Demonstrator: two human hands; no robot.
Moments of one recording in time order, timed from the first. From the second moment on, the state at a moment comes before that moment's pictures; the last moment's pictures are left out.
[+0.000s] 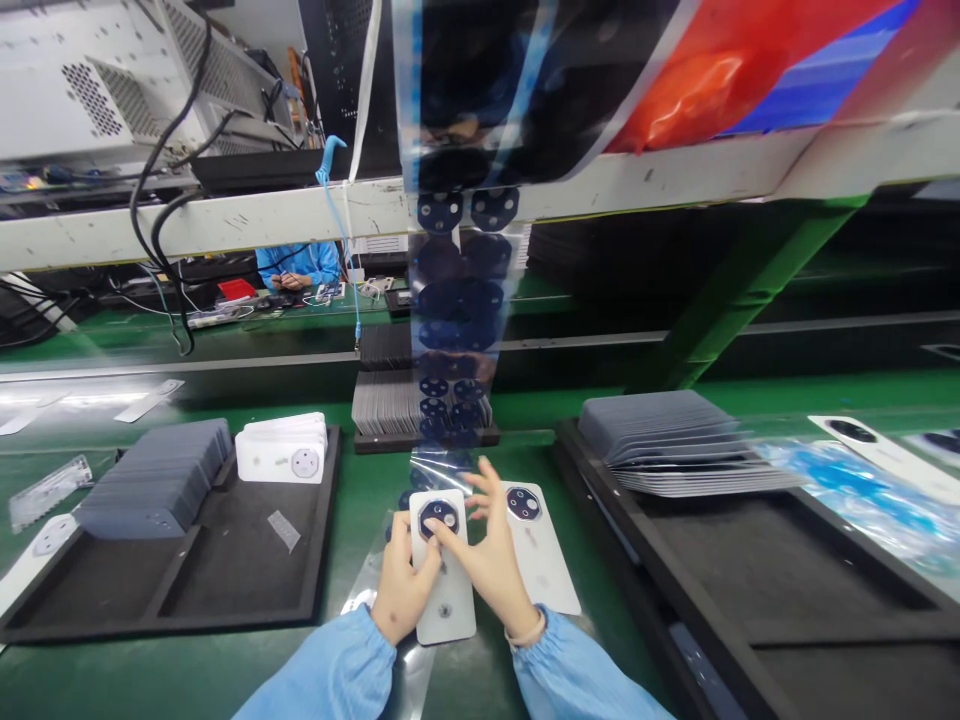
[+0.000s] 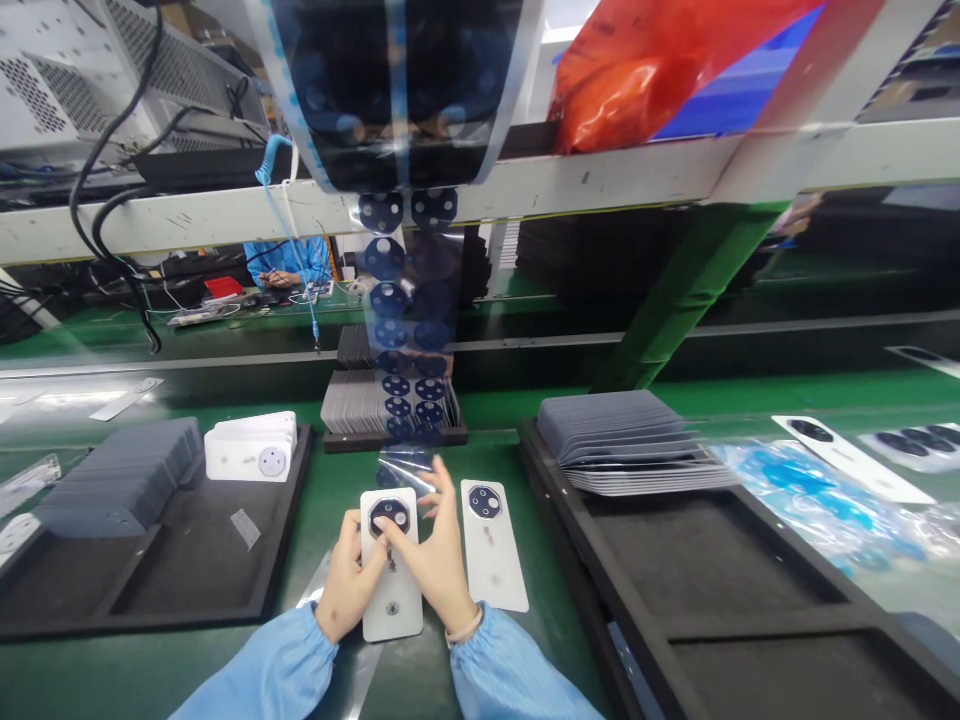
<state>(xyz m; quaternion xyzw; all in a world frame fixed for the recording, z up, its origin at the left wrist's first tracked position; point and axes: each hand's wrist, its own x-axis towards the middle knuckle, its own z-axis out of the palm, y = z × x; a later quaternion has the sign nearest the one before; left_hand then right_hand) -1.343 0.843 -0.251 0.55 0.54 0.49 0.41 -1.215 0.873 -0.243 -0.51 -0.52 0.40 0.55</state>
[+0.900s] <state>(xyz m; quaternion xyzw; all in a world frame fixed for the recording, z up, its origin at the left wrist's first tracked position) -1.343 0.849 -0.251 0.48 0.46 0.46 0.58 -1.212 0.881 -0.247 -0.41 -0.40 0.63 0.53</state>
